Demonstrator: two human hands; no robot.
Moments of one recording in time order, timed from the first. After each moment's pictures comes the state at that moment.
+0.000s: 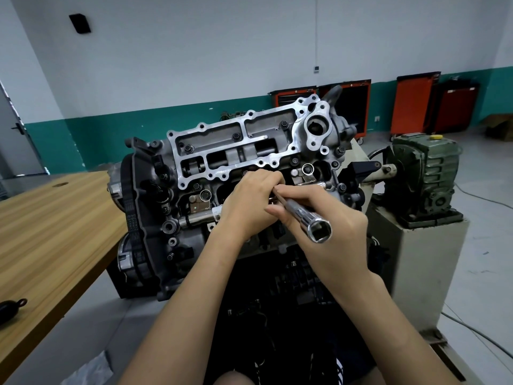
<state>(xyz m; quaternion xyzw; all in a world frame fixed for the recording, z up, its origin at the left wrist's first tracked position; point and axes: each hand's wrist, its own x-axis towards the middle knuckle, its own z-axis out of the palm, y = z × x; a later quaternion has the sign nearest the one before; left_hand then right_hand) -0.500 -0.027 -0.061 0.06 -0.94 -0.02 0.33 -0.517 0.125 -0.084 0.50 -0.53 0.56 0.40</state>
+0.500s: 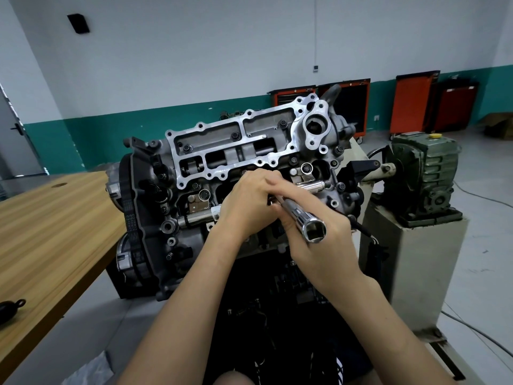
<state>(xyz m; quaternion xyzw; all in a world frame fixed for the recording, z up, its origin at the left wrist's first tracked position) -0.500 -0.029 -0.061 0.07 -0.94 -0.07 0.33 -0.513 0.122 -0.088 0.54 -0.53 0.55 0.35</state>
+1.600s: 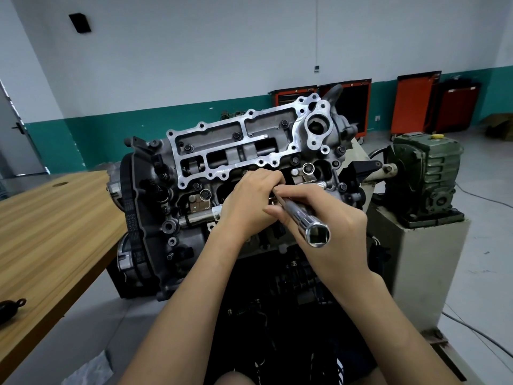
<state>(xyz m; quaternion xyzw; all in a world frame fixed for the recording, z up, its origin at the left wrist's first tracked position) -0.503 -0.031 -0.061 0.06 -0.95 -0.02 0.32 -0.518 0.124 -0.084 0.50 -0.54 0.56 0.38</state>
